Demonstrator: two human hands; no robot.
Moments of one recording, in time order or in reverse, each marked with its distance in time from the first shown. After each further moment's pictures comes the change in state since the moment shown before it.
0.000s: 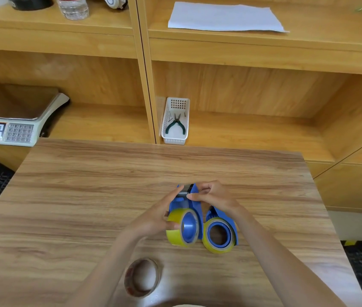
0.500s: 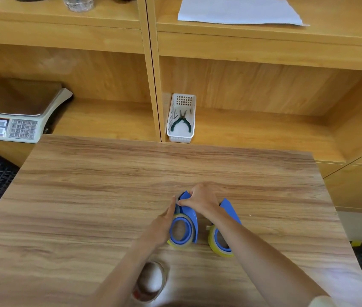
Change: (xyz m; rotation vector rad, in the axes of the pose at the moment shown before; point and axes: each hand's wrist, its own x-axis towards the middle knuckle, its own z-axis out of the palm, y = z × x) left_hand 0.022 -0.052 0.019 0.456 0.108 -0.173; right_hand 0.061 0.004 0.061 -0.503 0.129 0.075
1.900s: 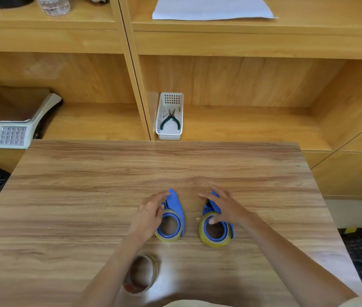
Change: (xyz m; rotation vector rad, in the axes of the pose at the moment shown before) left_hand -0.002 0.003 0.002 -0.155 0.427 0.112; right_hand -0.032 0.135 -0.028 -0.246 -0.245 -0.172
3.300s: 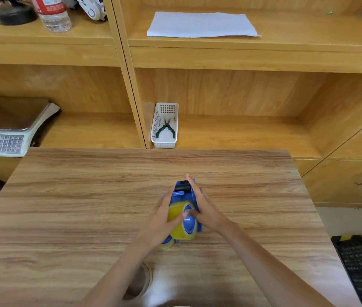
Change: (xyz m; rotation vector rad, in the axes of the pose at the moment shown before) left_hand -0.016 0.068 0.000 -0.222 -0.159 0.016; right_hand -0.019 -0.067 -0.008 0.493 0.296 -0.246
